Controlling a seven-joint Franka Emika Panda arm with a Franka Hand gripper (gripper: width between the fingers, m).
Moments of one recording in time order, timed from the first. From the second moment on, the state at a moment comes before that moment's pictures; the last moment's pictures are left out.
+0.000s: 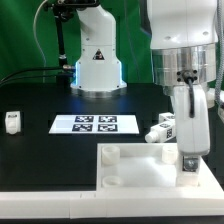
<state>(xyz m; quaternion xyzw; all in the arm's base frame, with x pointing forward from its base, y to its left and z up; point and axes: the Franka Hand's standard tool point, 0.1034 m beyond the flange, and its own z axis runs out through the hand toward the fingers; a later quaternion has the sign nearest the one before) 0.639 0.117 0.062 -0.69 0.72 0.00 0.08</state>
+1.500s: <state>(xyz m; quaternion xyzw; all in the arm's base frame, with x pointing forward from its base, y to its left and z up) 0.643 0.111 0.066 -0.99 0.09 -0.07 0.04</state>
